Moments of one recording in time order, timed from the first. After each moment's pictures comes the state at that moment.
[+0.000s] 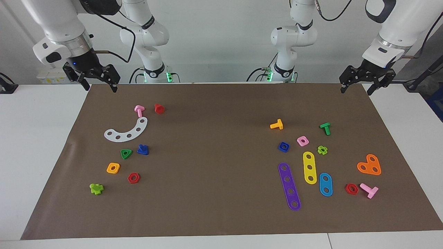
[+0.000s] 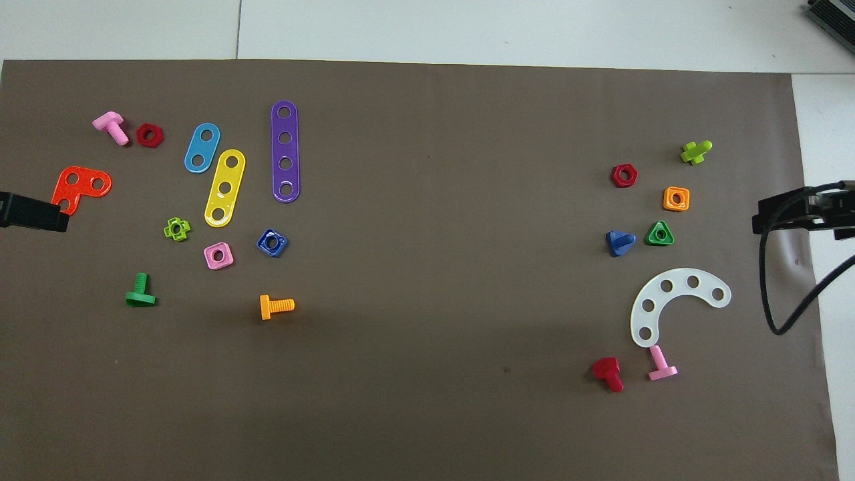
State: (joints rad) left arm -0.03 -0.03 0.05 -1.58 0.00 1.58 0.22; right arm 0.03 -0.02 -0.05 -1.54 -0.03 1.50 0.08
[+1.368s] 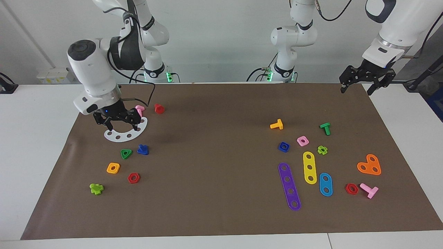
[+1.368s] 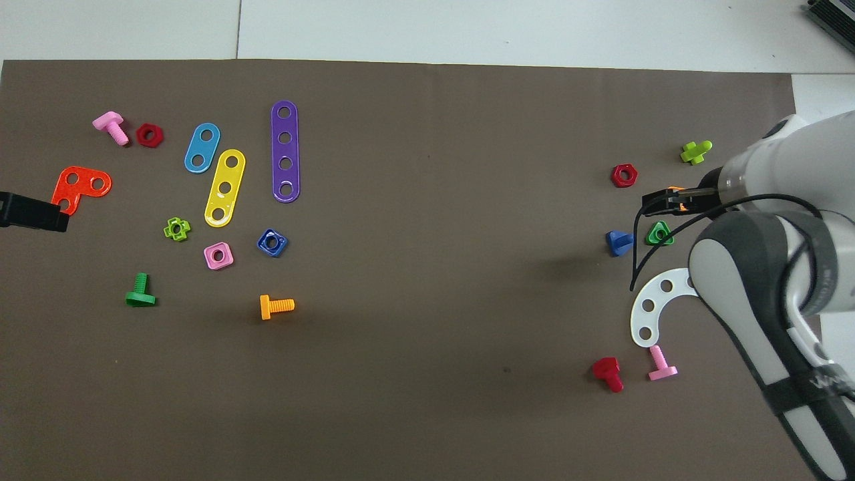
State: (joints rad) left arm -0.03 -0.03 0.05 -1.58 0.00 1.58 0.22; right arm 0.08 0.11 -0.04 -1.90 -0.02 2.09 0.04
